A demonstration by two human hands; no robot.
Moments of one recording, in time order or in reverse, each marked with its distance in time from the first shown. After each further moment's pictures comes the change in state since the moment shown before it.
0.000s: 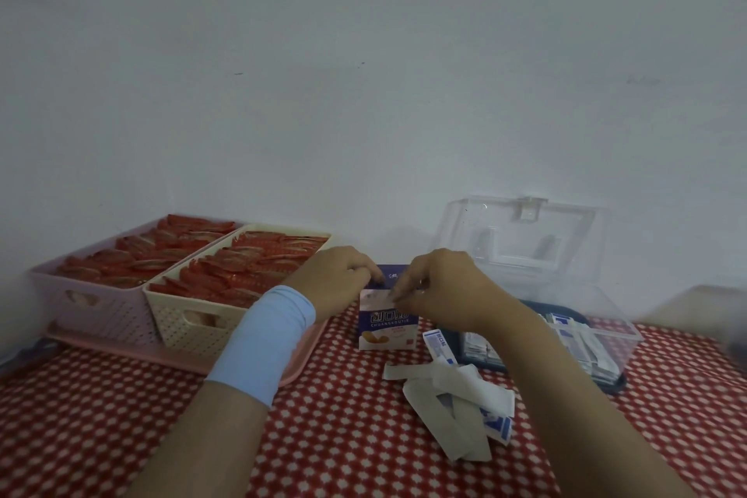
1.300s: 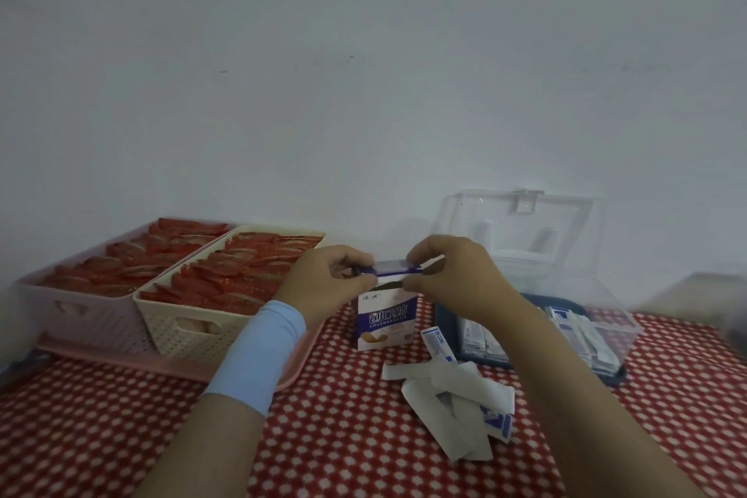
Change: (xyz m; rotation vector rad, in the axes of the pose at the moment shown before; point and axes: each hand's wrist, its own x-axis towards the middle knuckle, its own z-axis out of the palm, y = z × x) left_hand 0.006 -0.022 0.019 -0.478 0.197 -0.040; right_hand 0.009 0.023 0.004 0.350 0.199 0.187
